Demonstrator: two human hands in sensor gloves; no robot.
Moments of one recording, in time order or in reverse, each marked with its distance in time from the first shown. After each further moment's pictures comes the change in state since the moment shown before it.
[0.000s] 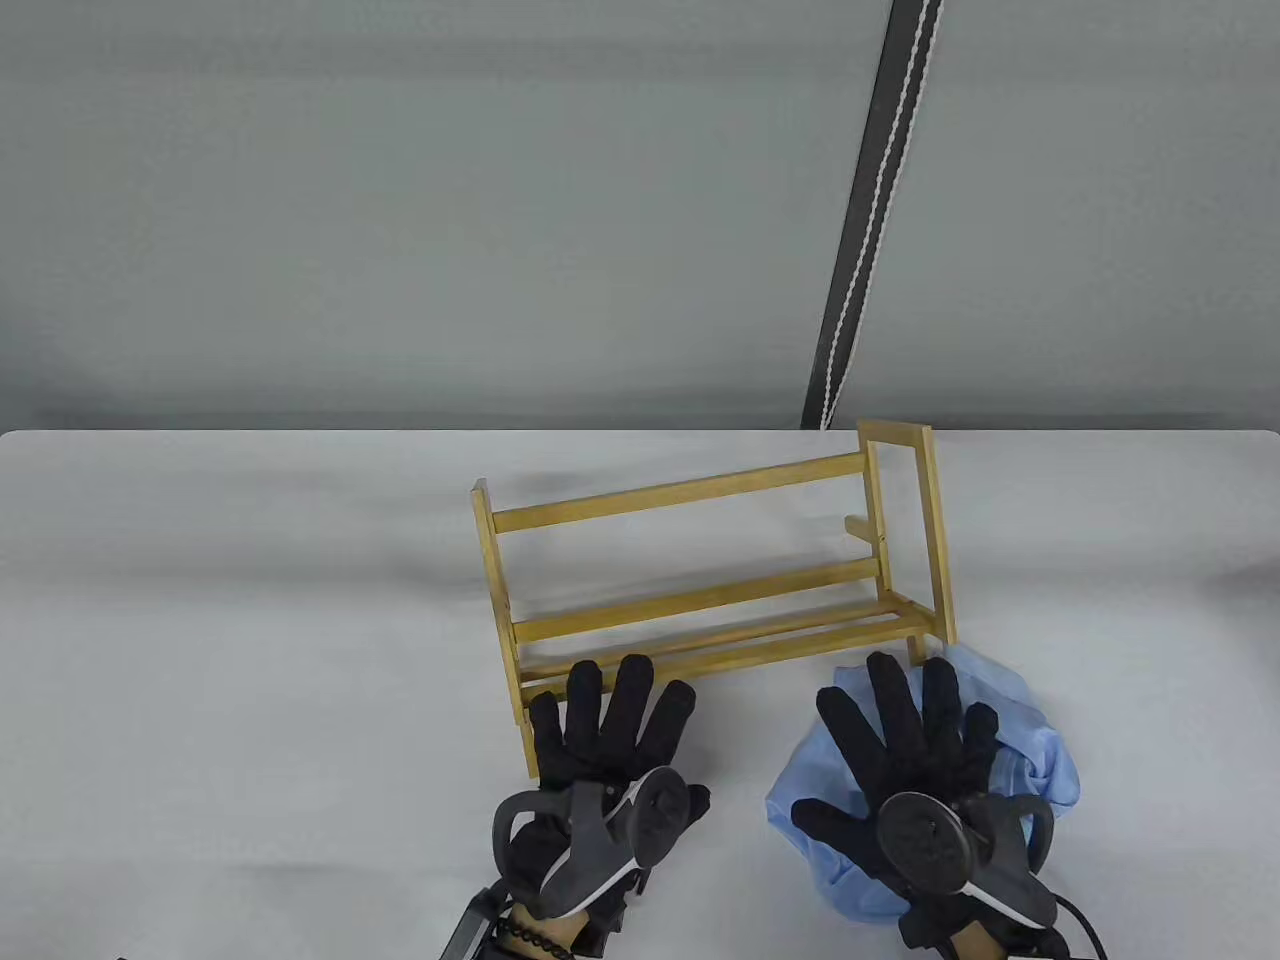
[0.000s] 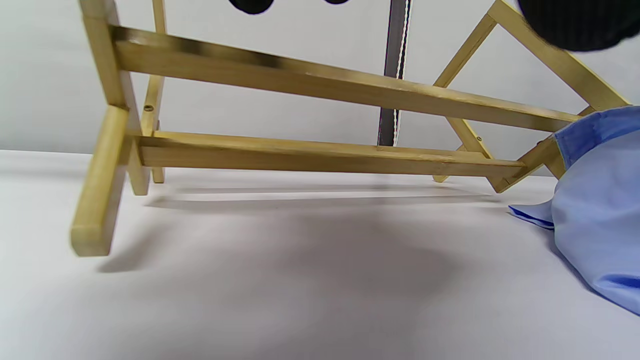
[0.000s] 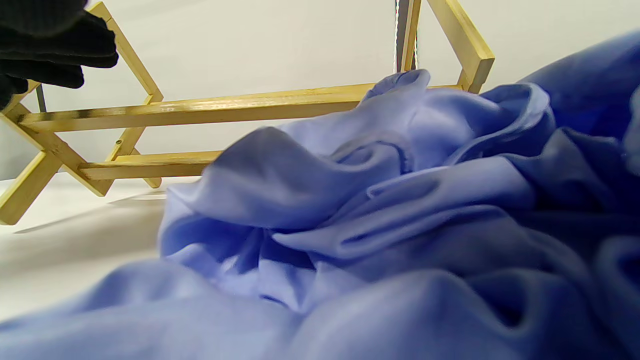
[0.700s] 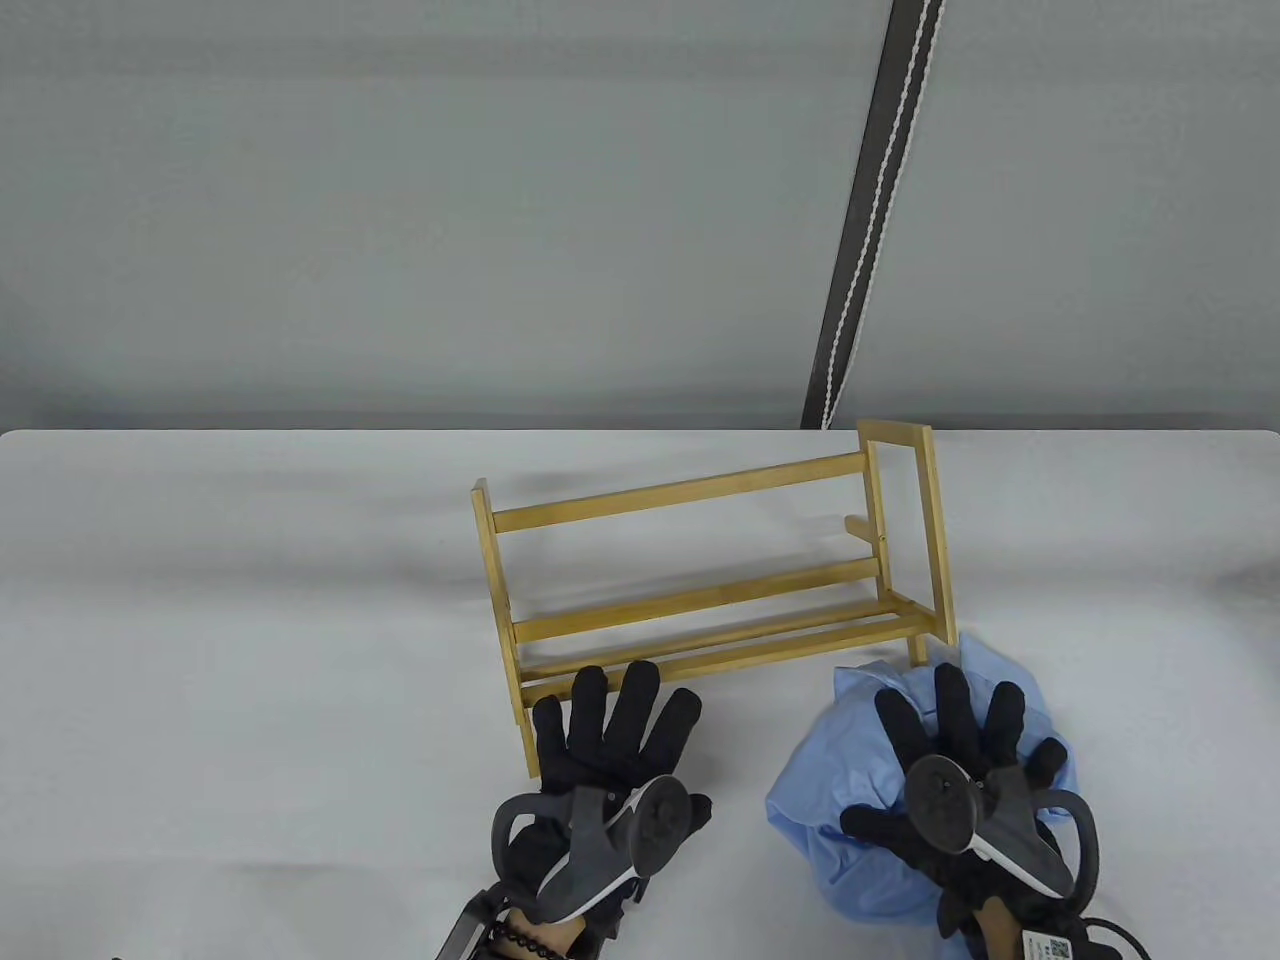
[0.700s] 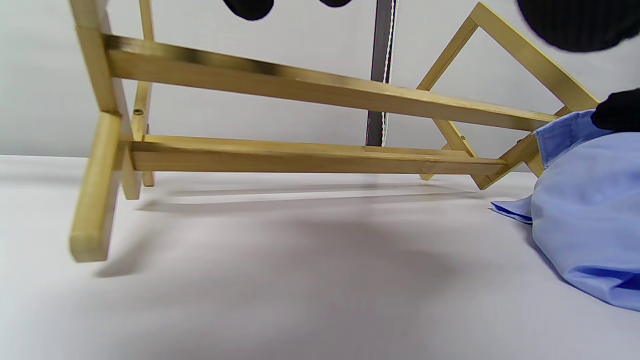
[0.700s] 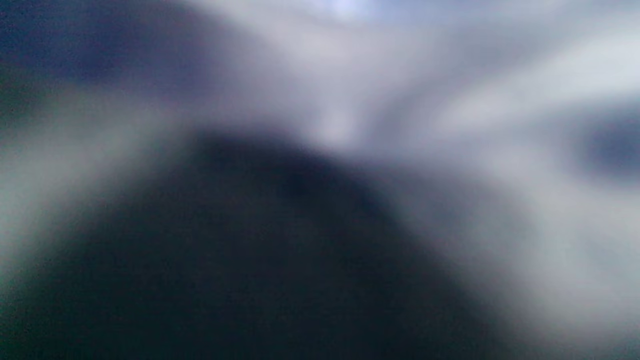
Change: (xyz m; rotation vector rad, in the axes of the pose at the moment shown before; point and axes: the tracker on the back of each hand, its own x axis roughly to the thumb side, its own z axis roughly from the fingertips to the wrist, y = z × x) left_hand 0.000 0.002 0.004 -0.005 -0.044 -0.007; right_hand -0.050 0.037 -0.002 0.293 0.227 0.129
